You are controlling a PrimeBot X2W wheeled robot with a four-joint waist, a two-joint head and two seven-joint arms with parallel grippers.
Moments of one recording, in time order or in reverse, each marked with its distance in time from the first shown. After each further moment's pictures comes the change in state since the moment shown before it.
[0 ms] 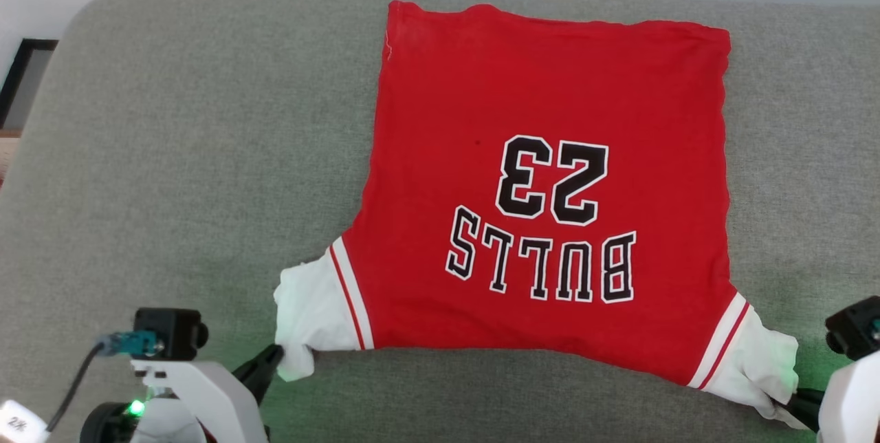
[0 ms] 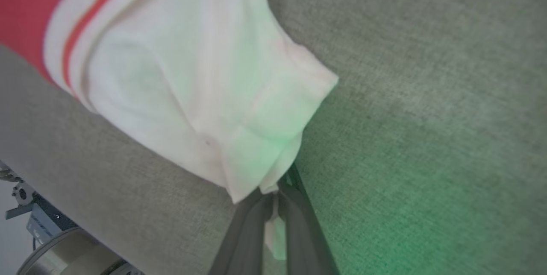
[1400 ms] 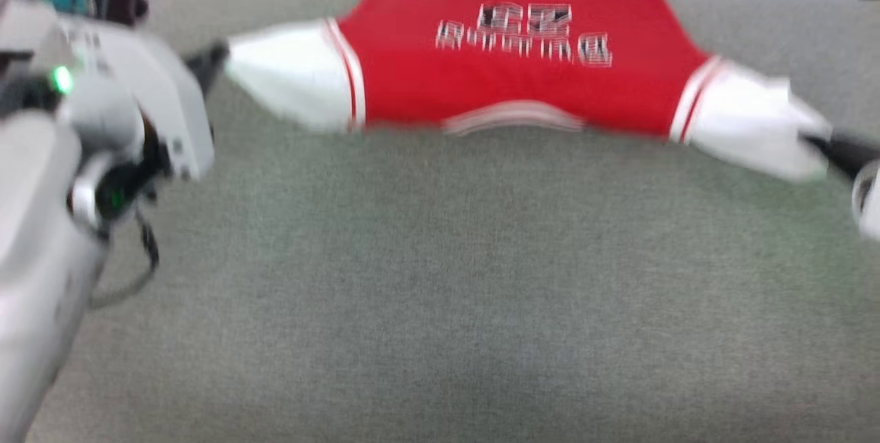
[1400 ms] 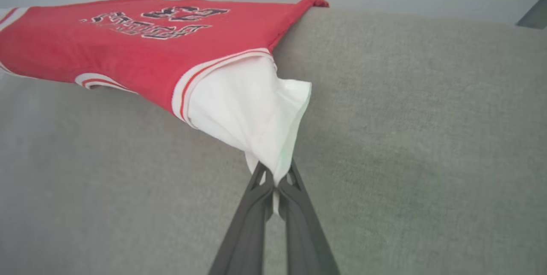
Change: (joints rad) left arm -0.857 -0.155 -0.047 0.671 0.136 -0.386 0.123; right arm -0.693 -0.011 0.162 0.363 0.262 -0.004 -0.139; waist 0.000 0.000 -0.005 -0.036
